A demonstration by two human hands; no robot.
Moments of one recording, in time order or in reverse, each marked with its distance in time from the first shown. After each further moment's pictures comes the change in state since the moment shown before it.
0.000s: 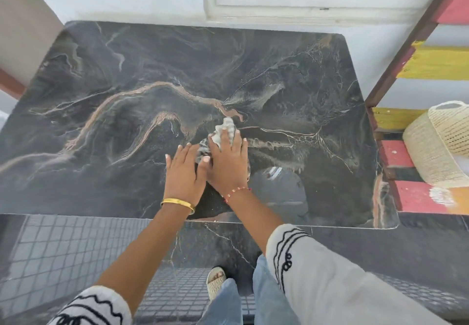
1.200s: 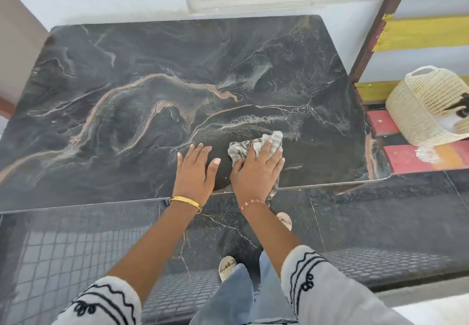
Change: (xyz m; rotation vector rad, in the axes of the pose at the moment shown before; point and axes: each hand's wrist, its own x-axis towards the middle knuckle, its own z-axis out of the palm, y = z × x) left_hand -0.048 -0.013 -0.002 0.041 -0.116 0.173; right_hand -0.087 0.000 0.016 0.099 0.204 0.572
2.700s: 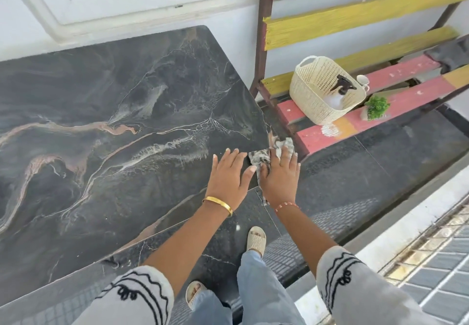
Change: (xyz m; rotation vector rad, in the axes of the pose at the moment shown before) left_hand 0.032 0.198 0.110 -0.034 -0.311 0.471; right_hand 0.066 0.222 -0.073 -0.024 -0.021 0.248
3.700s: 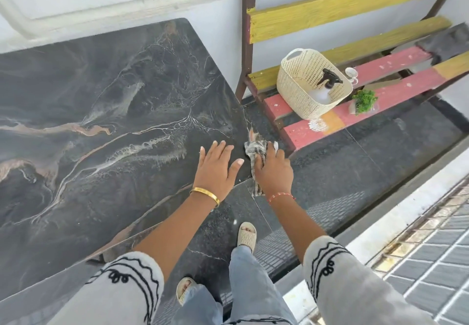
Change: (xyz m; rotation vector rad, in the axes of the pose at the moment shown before) left_hand 0.027 0.017 0.017 0.108 -0.032 -0.027; right_hand 0.024 0.033 -0.022 -0.014 -0.077 0.046
